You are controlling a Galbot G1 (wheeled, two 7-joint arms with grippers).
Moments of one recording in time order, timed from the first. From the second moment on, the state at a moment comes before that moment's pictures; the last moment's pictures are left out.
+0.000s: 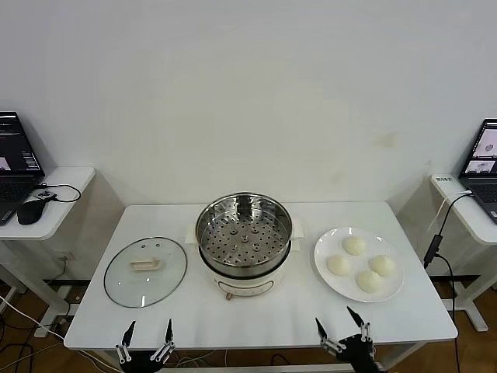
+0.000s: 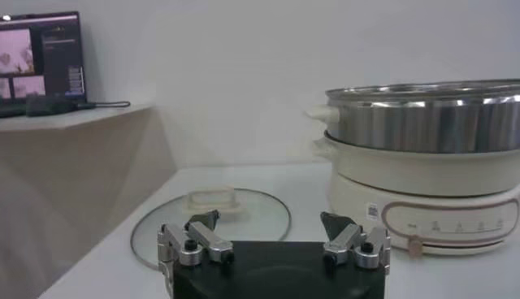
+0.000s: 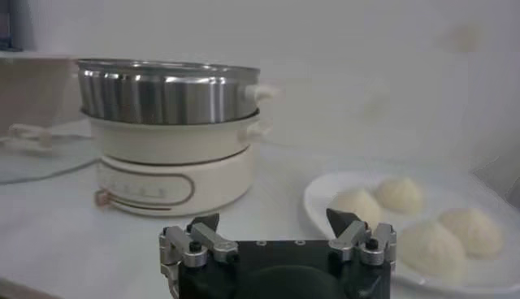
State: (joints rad) left arm 1.85 -1.32 -0.48 -2.02 -0.09 -0.17 -0.26; right arm -1.70 1.28 0.67 2.01 -0.04 0.01 -0.20
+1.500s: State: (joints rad) left arm 1.82 -1.31 -0.56 -2.00 -0.03 -0.16 -0.26; right arm -0.22 0.69 -0.30 1.12 -0.31 0.03 -1.01
